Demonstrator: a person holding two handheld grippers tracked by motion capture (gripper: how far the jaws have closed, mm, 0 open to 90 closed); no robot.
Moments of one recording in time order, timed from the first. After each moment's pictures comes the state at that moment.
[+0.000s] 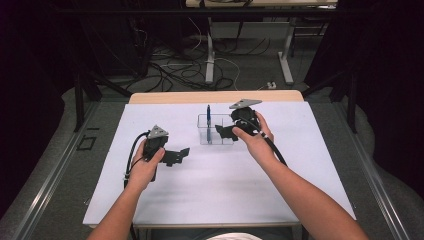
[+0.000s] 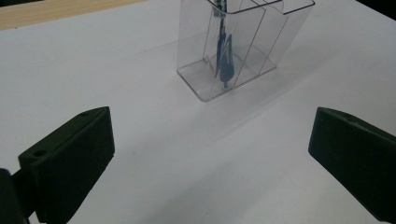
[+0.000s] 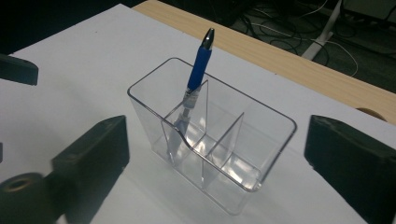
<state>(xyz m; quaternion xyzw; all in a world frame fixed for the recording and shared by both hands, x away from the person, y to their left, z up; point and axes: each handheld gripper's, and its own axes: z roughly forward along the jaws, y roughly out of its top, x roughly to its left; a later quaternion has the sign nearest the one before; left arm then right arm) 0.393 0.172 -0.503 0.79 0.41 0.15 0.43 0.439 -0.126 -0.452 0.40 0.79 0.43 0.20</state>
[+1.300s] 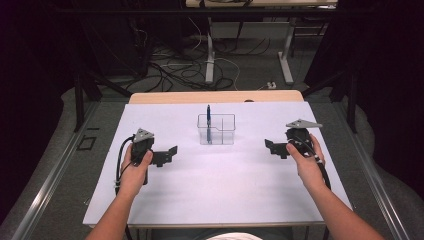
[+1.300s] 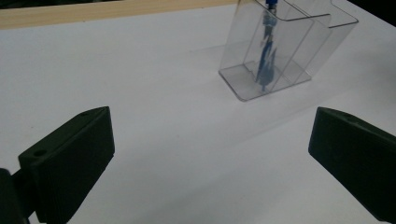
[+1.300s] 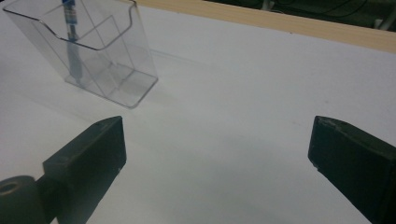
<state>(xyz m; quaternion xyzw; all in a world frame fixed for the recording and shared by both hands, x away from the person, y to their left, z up) 0.381 0.204 -0.506 0.74 0.48 0.18 0.44 0.390 -0.264 -0.490 0.49 0.73 0.41 0.23</state>
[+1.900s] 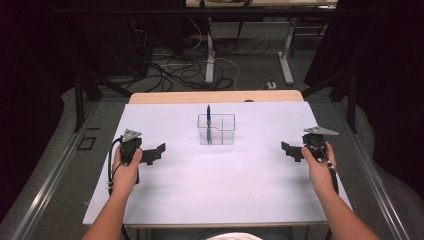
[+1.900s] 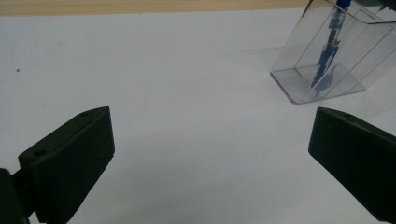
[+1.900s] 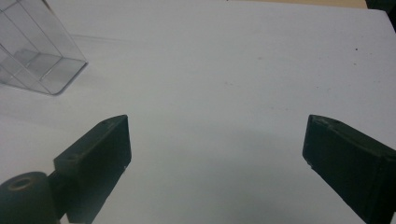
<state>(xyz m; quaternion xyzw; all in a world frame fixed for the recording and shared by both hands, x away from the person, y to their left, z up) 0.388 0.236 -0.519 0.71 0.52 0.20 0.43 0.393 -0.317 -0.526 0.55 0.69 0.40 0.24</state>
